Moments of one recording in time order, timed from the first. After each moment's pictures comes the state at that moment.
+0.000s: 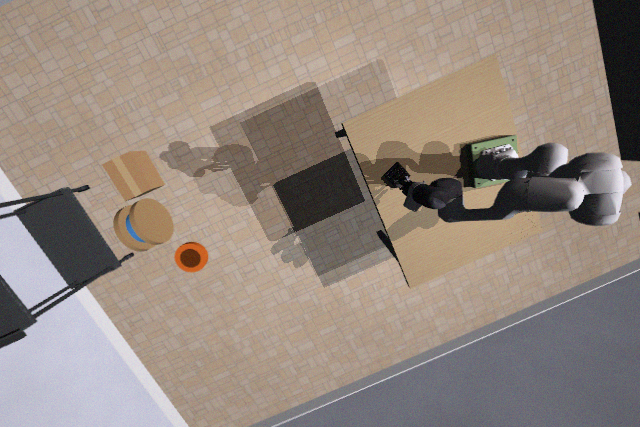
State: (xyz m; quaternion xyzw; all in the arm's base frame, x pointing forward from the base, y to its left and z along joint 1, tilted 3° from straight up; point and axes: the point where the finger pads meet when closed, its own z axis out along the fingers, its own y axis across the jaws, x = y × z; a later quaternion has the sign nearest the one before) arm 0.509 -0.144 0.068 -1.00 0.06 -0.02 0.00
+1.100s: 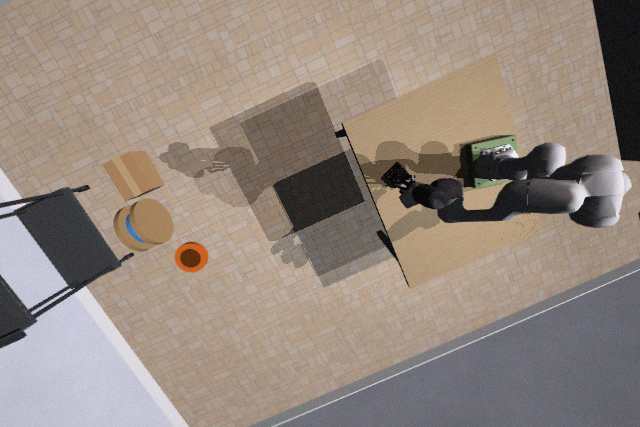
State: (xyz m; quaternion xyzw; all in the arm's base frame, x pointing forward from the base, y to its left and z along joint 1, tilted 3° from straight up) arm 0.506 -0.144 0.068 -0.95 0.30 -0.02 0.01
